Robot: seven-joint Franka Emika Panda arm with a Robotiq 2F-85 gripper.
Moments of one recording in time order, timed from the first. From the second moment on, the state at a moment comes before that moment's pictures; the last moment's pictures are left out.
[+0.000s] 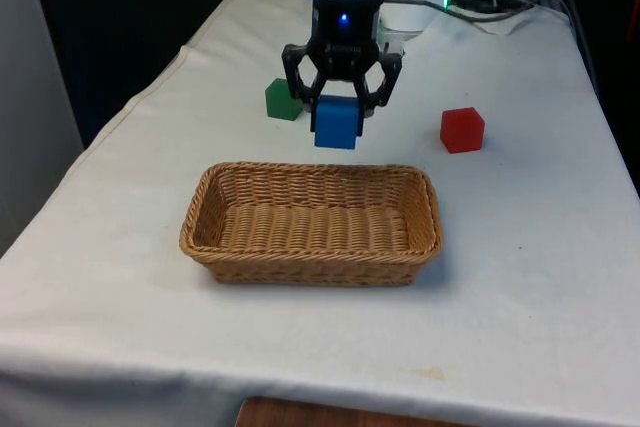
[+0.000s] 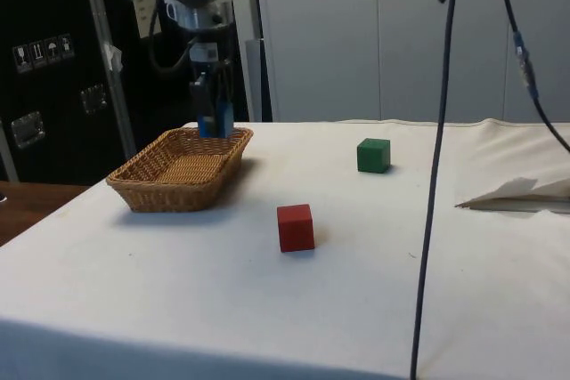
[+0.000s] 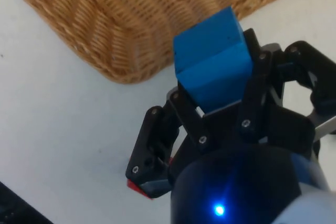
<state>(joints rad) 0.64 0.61 -0.81 -1.86 0.49 2.34 -0.47</state>
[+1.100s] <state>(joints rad) 0.55 0.96 -0.83 -1.61 0.82 2.34 -0.61</state>
